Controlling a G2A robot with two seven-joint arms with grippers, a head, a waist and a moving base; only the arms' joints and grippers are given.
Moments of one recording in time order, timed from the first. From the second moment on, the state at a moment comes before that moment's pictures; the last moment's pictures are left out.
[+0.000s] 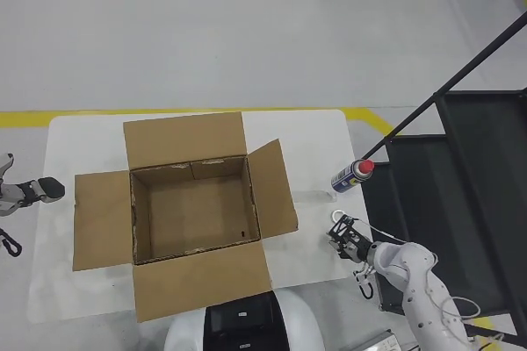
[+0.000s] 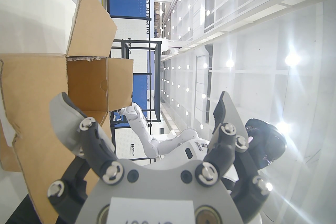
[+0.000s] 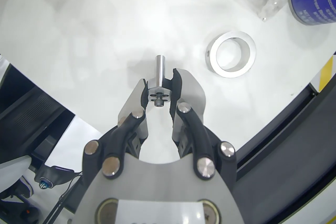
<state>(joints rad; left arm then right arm) 1.22 -0.79 -1.73 -1.13 -0.84 -0.13 -1.40 -1.68 -1.23 1.64 -1.54 -1.47 -0.72 0.47</state>
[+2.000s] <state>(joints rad) 1.22 -0.79 -1.73 -1.13 -0.84 -0.13 -1.40 -1.66 -1.18 1.53 -1.53 -1.31 -0.52 0.57</state>
